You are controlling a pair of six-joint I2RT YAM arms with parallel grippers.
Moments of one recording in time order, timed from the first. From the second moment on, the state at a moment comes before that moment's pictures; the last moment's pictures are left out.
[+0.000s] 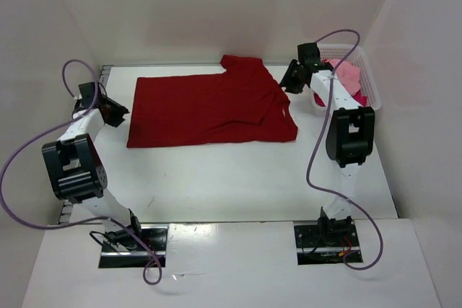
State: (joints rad) left arm 0.34 1.70 1.17 -0.31 0.10 -0.77; right arm 0.11 2.07 1.81 -0.58 -0.08 0.60
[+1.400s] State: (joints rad) left arm 0.42 1.64 0.85 -0.25 0.16 -0.76; right arm 0.09 1.72 0.99 -0.35 0.04 0.77
